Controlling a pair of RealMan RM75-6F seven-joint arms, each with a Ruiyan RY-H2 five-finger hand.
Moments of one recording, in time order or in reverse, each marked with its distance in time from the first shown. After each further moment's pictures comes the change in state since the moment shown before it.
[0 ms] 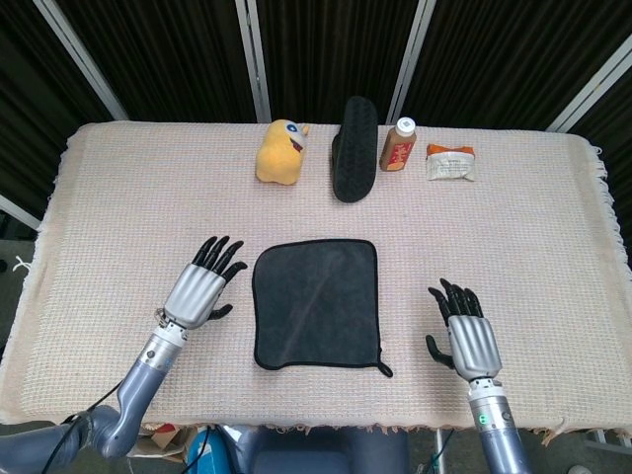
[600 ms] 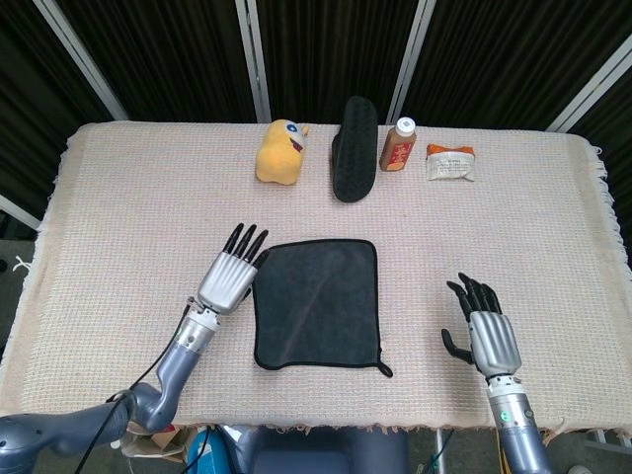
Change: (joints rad) left arm -0.122 -0.240 -0.040 0.339 0.009 -0.001 0.141; right arm -0.035 0.040 0.015 0.104 -0.089 -0.018 0.233
